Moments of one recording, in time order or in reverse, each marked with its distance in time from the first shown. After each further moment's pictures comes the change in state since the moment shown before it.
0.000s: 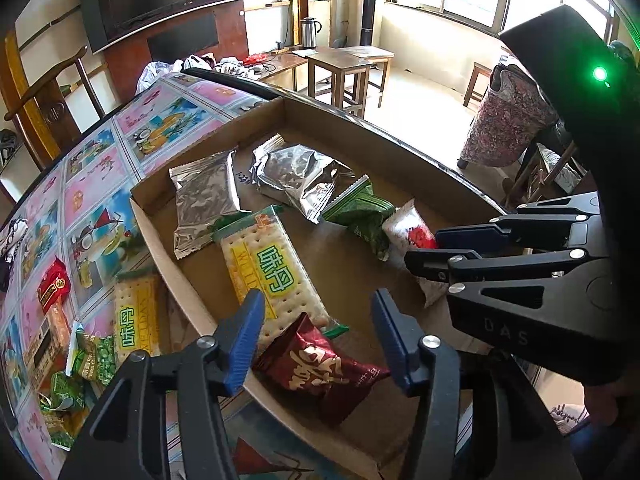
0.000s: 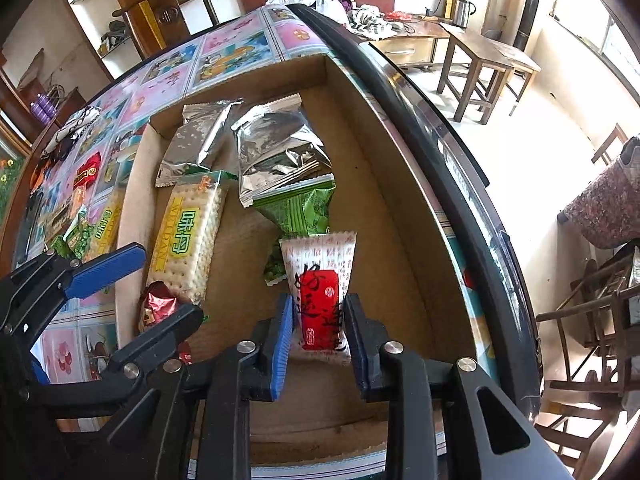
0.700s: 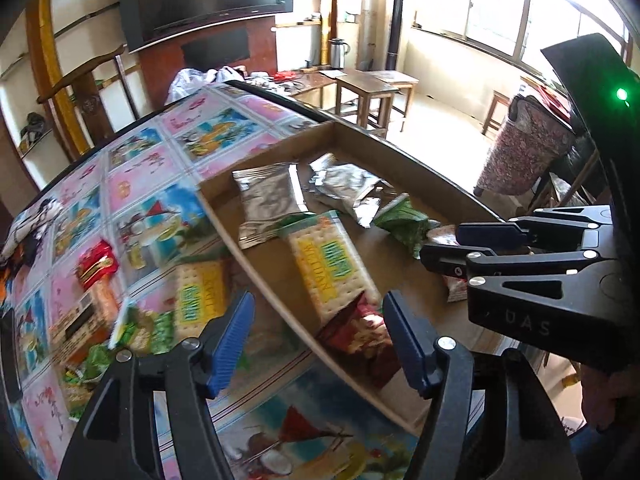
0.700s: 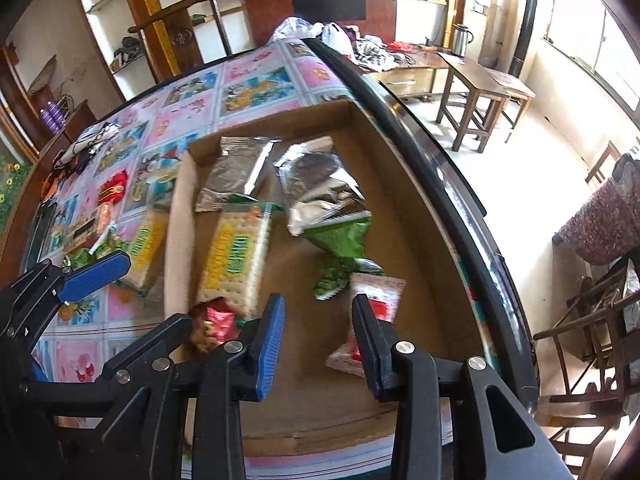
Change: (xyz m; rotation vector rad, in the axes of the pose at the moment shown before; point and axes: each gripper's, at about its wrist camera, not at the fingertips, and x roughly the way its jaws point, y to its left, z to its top) left arm -0.046 0.039 -0.019 -0.091 -0.079 0.061; right arm -0.034 0.035 0.000 -0.021 -0.112 -0.008
